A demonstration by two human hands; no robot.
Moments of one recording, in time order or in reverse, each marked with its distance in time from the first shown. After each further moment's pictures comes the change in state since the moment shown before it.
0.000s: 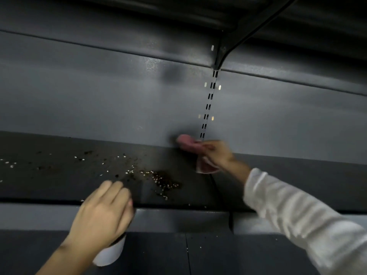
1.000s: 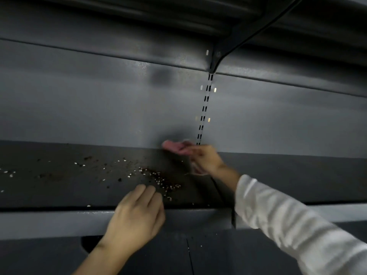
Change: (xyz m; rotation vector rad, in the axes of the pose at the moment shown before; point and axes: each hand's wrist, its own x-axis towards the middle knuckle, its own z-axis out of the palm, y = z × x) left_hand 0.012 0.028 0.010 -0.073 -0.014 0.112; right_hand -0.017 -0.032 0.017 0.315 -0.047 0.069
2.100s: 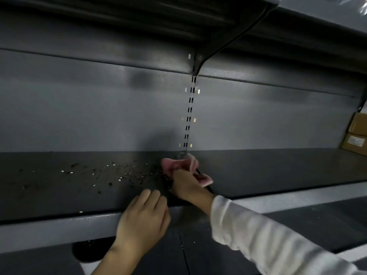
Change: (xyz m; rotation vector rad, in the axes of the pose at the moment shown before) left_hand 0.003 0.020 0.015 -0.005 0.094 -0.004; right_hand -0.042 -0.009 0.052 -0.496 -0.068 0.239
